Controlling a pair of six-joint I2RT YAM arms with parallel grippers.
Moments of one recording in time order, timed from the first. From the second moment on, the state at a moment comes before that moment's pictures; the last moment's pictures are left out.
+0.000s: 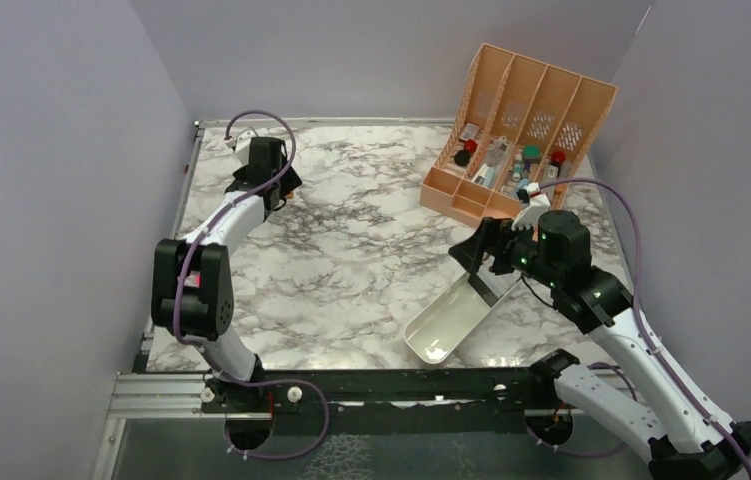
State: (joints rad) left arm -0.14 1.60 1.12 -0.18 -0.27 -0.63; right arm 0.48 0.76 0.80 -0.48 -0.15 0.47
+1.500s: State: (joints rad) left arm 0.10 2.14 1.58 -0.33 0.03 -0.32; right arm 0.48 0.68 0.83 -0.53 -0.20 0.43
